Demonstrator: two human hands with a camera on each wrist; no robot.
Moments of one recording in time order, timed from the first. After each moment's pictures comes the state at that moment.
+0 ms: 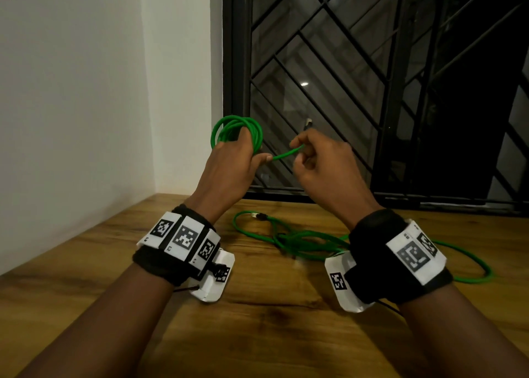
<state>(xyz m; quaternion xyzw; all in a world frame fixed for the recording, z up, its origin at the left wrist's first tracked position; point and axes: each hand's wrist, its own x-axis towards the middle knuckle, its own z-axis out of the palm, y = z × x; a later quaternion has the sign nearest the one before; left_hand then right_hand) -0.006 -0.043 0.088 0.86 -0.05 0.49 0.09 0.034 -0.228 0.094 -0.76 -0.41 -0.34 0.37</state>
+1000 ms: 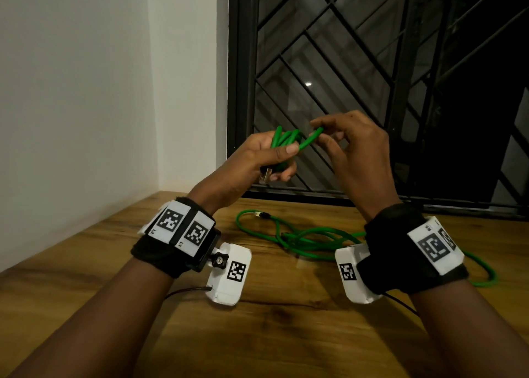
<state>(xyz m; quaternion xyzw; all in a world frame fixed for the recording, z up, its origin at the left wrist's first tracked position) -0.031 -0.069 0.102 0.75 -0.28 0.20 0.56 0.049 -0.245 0.104 -0.67 -0.42 -0.47 0.40</state>
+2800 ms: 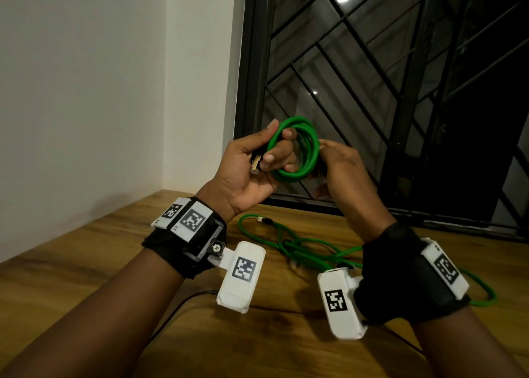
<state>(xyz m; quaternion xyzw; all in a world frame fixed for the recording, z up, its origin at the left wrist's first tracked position) -0.039 -0.073 0.103 0.45 -0.34 0.06 0.82 0.014 -0.222 0.106 -0.69 -0.37 -0.13 0.61</state>
